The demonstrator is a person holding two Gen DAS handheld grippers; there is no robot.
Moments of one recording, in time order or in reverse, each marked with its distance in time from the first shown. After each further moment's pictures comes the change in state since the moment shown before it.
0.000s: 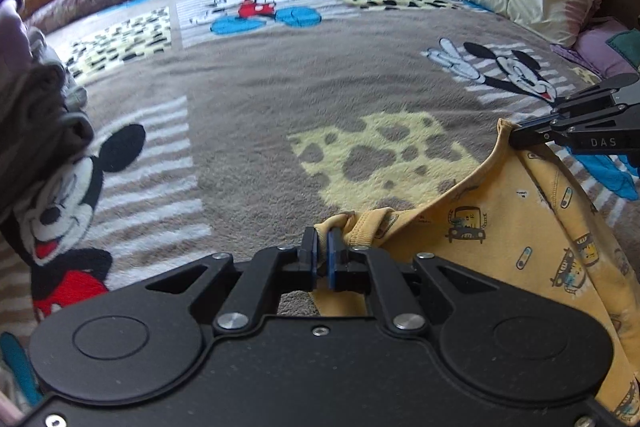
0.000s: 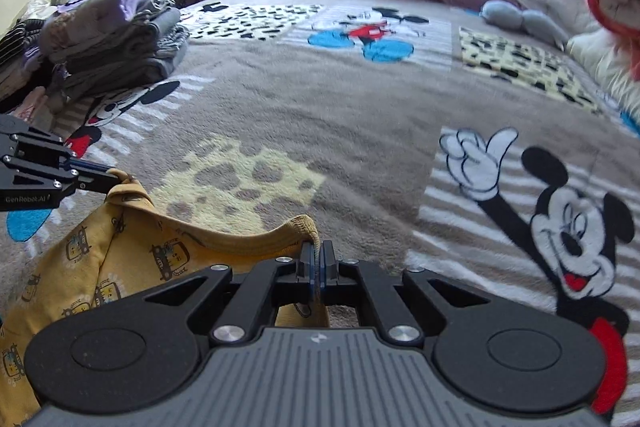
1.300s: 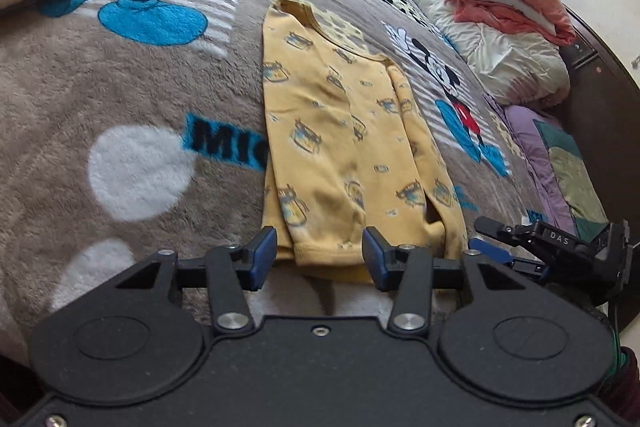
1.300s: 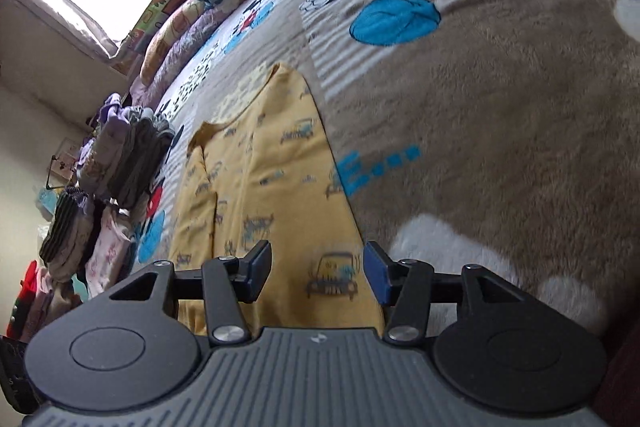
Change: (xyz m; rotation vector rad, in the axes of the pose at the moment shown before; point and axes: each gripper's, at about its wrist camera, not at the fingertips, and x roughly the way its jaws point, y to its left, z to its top) left arm -0.190 -0.078 -0.197 -0.524 0.021 -0.207; right arm -0.170 0.045 -0.233 0.817 -0.092 0.117
